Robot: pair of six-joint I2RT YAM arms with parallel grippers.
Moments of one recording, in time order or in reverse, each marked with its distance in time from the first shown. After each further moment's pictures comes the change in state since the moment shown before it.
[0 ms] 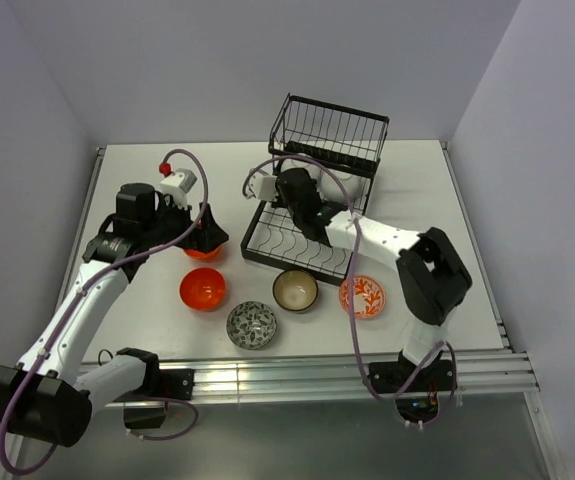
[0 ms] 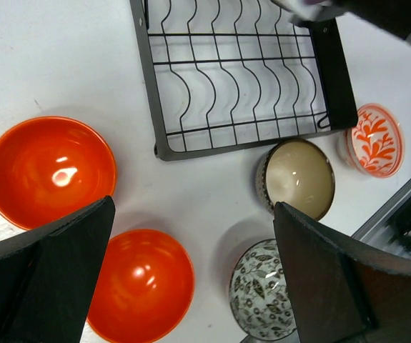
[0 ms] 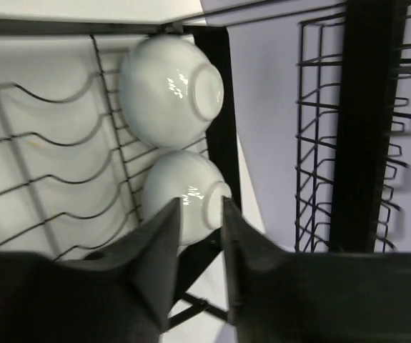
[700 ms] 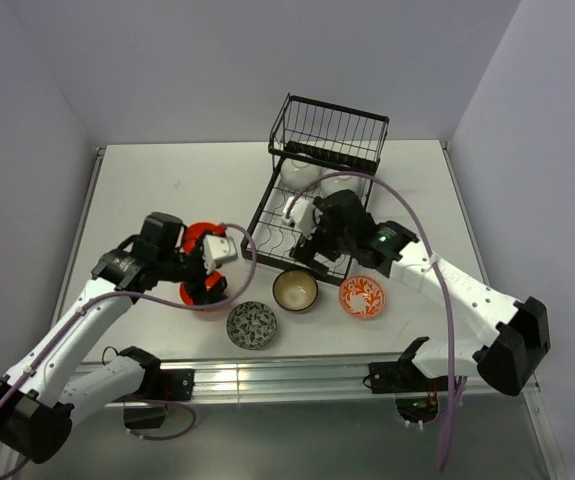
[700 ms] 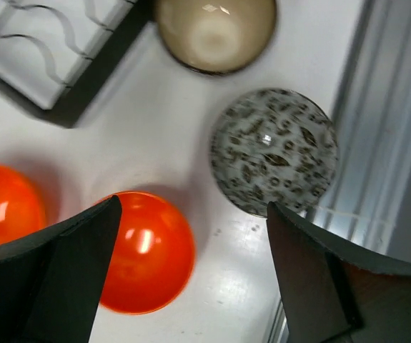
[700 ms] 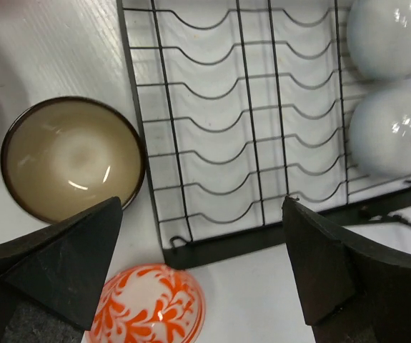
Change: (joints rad) left arm -0.193 -0.096 -0.062 -0.311 0.138 0.726; right arm 0.042 -0.539 -0.181 -0.626 -0.464 0.485
